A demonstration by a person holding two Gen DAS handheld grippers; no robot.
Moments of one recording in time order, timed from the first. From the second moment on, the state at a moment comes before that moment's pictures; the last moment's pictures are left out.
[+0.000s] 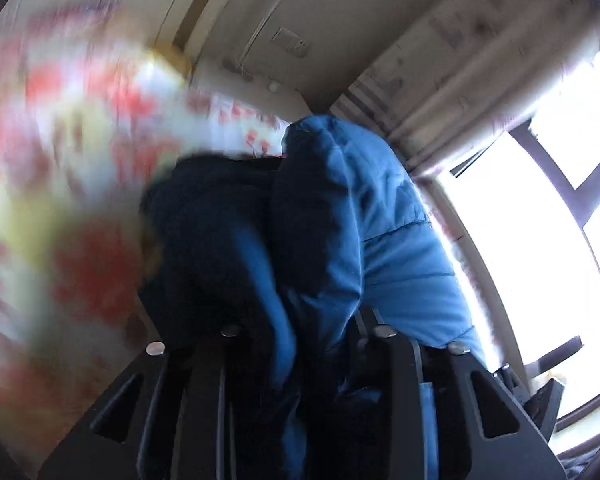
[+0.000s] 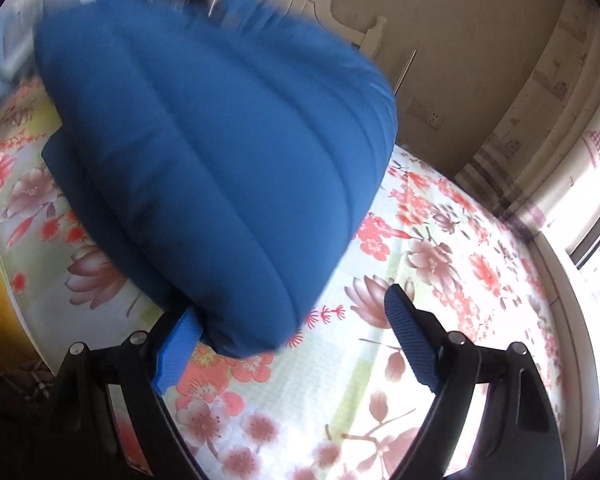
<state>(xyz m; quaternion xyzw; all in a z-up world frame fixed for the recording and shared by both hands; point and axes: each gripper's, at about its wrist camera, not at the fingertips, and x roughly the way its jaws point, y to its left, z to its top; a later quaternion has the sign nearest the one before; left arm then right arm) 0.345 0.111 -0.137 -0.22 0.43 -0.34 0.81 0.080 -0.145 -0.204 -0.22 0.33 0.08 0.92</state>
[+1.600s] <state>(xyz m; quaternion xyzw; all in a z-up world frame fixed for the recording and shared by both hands) 0.401 0.072 -0.139 -0.14 0.43 -0.28 0.85 0.164 -0.106 -0.079 -0.12 0.22 0.33 0.91</state>
